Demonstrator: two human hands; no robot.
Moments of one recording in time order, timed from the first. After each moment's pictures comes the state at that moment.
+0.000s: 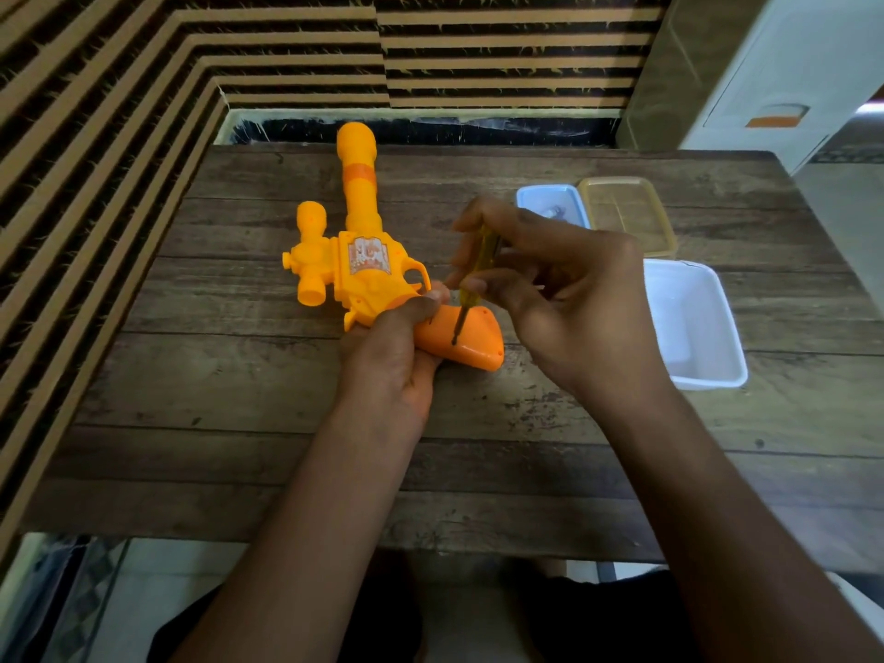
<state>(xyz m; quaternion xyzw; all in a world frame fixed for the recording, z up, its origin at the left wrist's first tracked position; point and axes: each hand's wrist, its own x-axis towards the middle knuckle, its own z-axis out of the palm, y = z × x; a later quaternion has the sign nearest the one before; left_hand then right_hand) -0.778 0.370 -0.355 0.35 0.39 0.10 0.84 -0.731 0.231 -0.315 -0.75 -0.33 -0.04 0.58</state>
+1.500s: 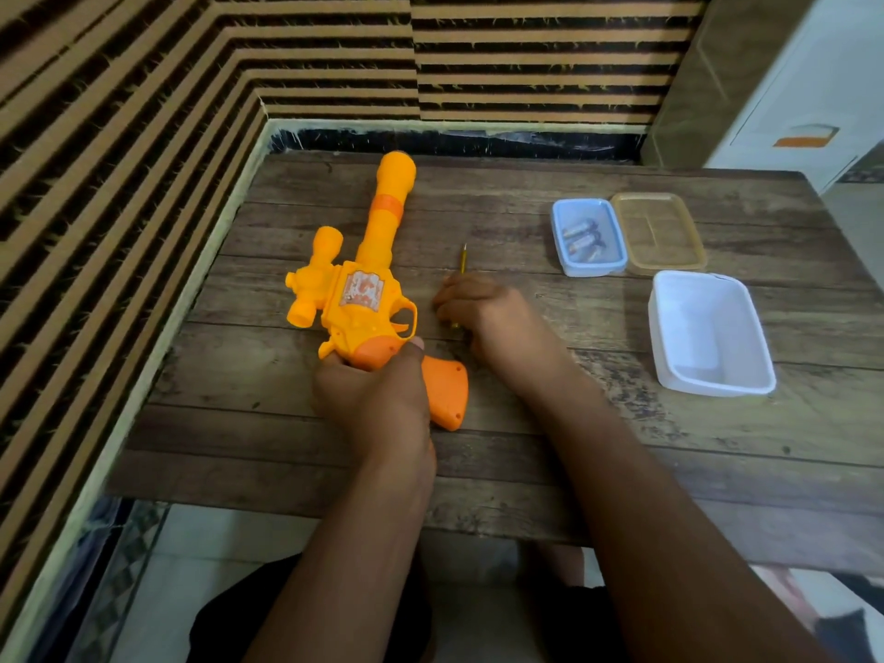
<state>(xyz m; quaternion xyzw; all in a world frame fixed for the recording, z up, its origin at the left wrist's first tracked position) -0.833 0.377 -0.352 0.50 0.51 0.29 0.63 -0.709 0.296 -0.383 -0.79 -0.54 -0.09 0.26</state>
